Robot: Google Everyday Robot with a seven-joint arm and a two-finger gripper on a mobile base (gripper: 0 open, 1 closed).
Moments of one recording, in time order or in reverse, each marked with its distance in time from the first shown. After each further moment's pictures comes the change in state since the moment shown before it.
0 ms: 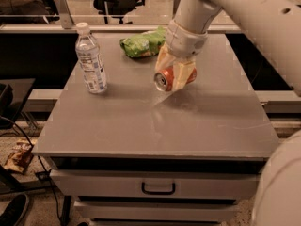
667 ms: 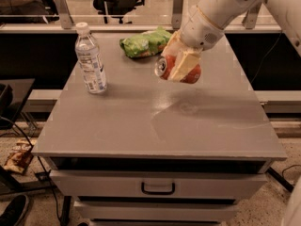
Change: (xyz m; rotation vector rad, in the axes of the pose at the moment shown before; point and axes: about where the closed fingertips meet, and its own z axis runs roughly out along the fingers) arm -0.010 -0.007 -0.037 0.186 -0.221 0.337
